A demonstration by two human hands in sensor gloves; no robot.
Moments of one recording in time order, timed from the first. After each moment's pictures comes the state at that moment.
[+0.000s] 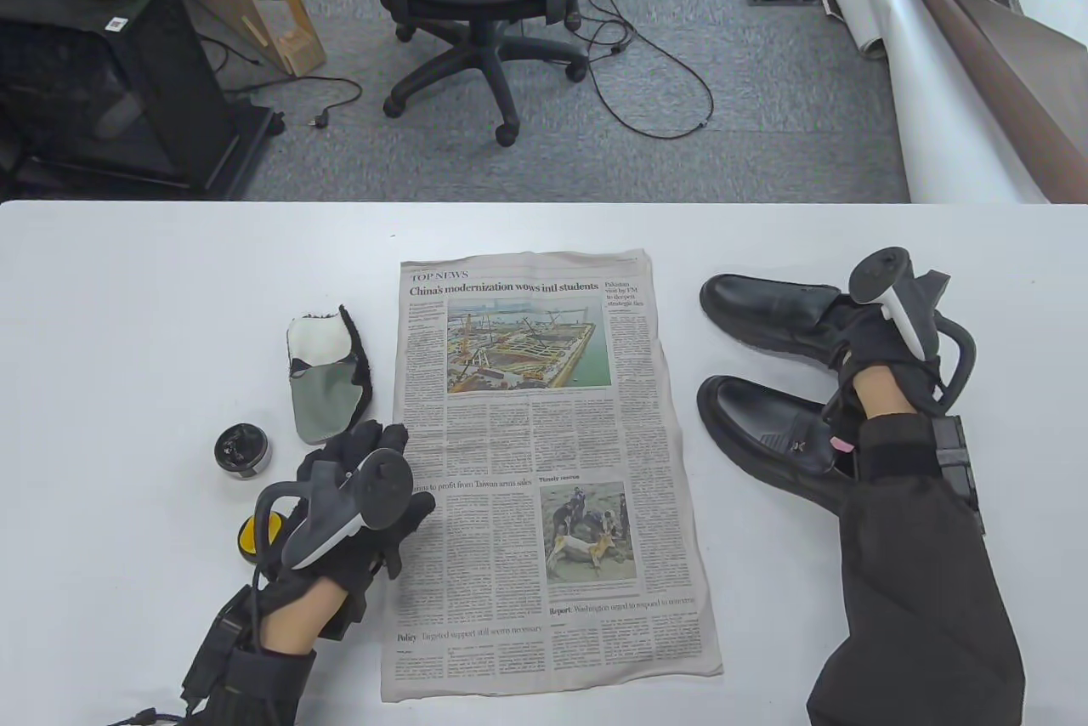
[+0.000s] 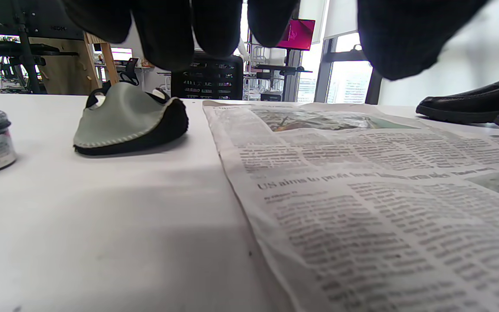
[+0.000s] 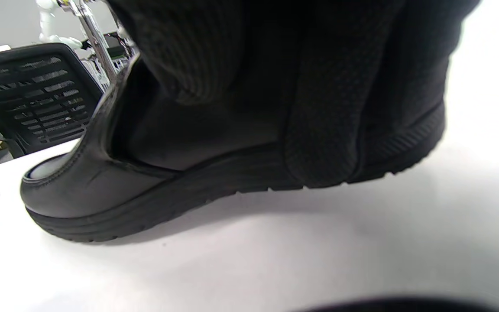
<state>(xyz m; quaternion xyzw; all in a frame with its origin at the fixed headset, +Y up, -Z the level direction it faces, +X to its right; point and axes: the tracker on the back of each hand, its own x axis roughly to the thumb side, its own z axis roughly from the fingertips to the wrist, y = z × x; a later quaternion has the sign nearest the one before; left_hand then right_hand) -0.204 -0.713 -0.249 -0.07 -0.04 0.02 1.00 0.344 -0.694 -0.433 -0.28 0.10 0.95 0.09</state>
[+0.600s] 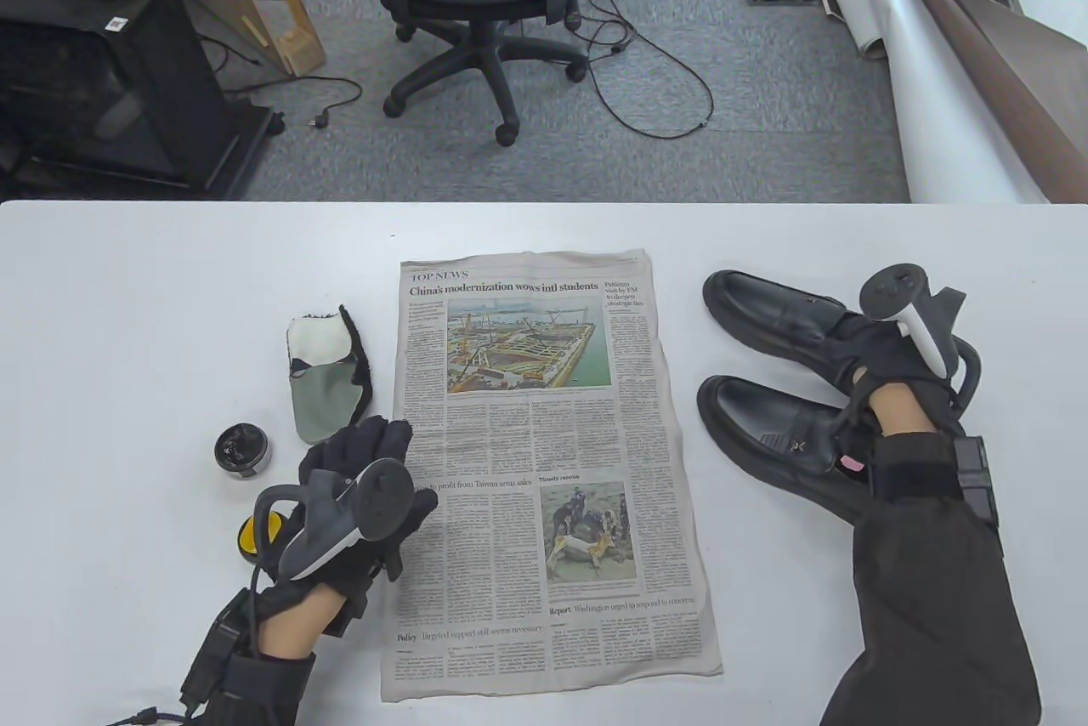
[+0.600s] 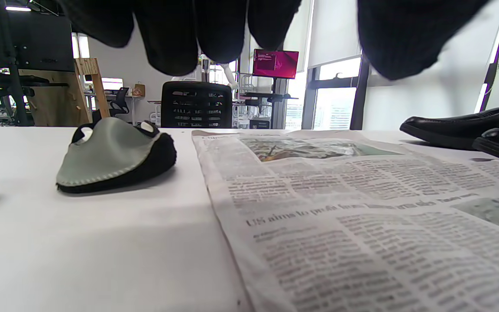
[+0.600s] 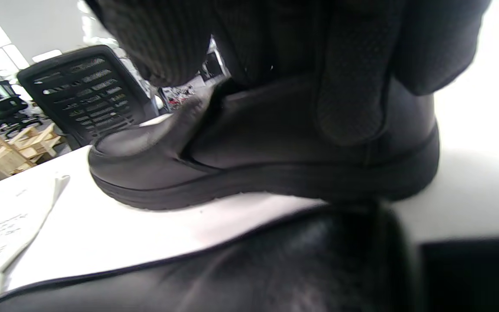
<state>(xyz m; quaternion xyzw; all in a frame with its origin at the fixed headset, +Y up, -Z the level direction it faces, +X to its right) -0.201 -0.704 -0.242 -0.01 -0.06 0.02 1.00 0.340 -0.682 -0.409 -0.21 0.09 0.96 0.12</state>
